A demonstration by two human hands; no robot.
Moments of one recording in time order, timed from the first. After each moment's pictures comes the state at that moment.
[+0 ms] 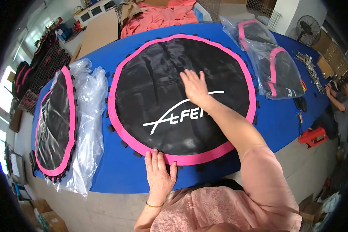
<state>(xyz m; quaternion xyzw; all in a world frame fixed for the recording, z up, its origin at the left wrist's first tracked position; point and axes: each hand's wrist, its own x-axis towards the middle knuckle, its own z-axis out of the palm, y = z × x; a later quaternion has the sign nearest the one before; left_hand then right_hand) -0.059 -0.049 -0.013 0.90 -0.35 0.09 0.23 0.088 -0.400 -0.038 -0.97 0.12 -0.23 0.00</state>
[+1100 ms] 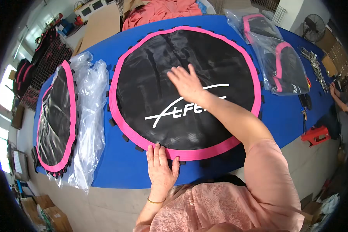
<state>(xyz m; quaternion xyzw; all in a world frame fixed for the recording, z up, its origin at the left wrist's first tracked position) -0.058 -0.048 -0.013 0.91 -0.34 0.09 0.24 0.094 -0.363 -0.021 -0.98 -0.02 -0.20 -0.01</state>
